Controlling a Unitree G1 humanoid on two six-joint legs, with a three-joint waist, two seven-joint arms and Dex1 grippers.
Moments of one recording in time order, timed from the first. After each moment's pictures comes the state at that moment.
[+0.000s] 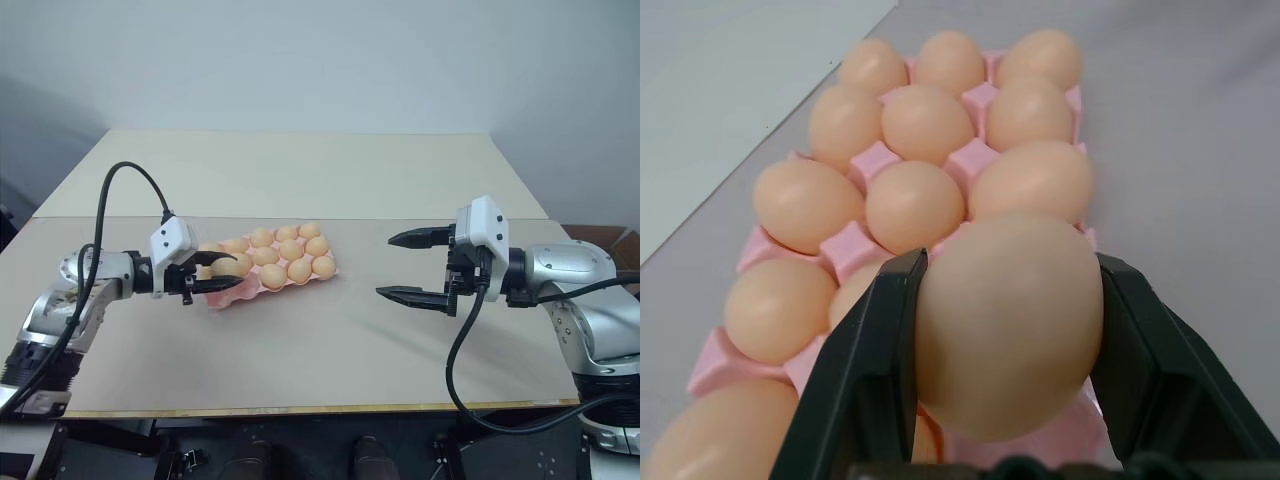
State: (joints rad) left arm -0.59 0.75 -0.06 0.17 -0.26 0.32 -1.10; right arm -0.43 -0.88 -0.13 -0.26 0.61 0.42 1.18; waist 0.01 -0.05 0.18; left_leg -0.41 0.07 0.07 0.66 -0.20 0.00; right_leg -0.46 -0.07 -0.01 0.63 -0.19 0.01
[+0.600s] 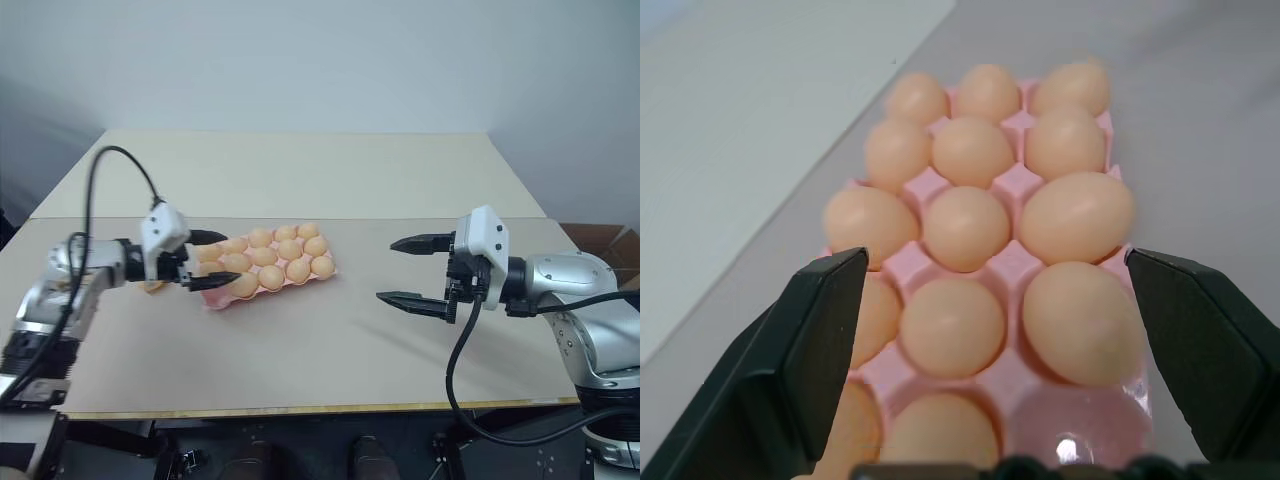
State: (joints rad) left arm -0.56 0.83 0.05 0.14 -0.30 0.30 -1.15; right arm -0.38 -0.88 -0.15 -0.29 0.61 0.42 1.15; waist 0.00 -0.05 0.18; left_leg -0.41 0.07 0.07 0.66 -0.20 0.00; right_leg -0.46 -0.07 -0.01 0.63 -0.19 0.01
